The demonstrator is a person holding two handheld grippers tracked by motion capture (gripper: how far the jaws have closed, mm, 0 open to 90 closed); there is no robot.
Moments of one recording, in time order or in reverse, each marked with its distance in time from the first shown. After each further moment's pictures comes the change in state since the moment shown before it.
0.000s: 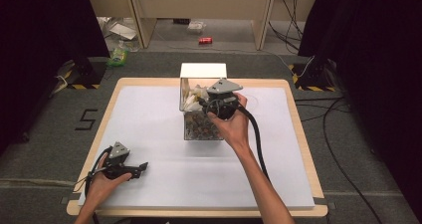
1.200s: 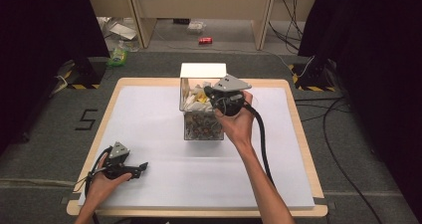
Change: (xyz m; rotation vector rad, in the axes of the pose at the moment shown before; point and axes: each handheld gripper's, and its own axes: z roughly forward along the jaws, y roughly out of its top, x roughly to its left) left arm 0.000 0.000 0.000 -0.001 0.001 0.001; right arm -0.007 0.010 -0.022 -0.111 -0.001 -0.018
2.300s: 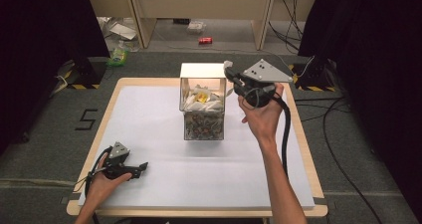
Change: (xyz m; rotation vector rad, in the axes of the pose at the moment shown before) left arm 0.000 0.000 0.000 0.000 0.000 0.000; right arm -0.035 0.028 -0.066 -0.181 -0.084 0.025
